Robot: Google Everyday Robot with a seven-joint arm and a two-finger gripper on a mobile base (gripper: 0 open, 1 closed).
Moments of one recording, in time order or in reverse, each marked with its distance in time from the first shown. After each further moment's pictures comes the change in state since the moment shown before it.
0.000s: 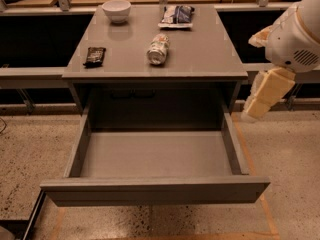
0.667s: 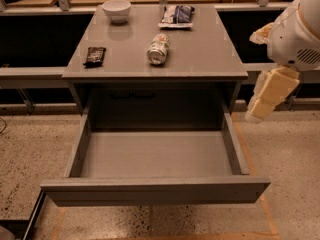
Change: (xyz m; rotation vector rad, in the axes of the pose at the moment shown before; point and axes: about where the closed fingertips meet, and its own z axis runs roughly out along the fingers) arm 0.002 0.002 -0.008 0.017 0.029 -0.038
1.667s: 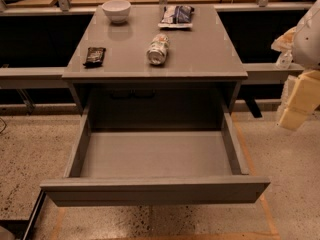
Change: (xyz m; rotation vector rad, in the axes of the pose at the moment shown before) arm 0.031 0.024 -0.028 -0.066 0.129 0.029
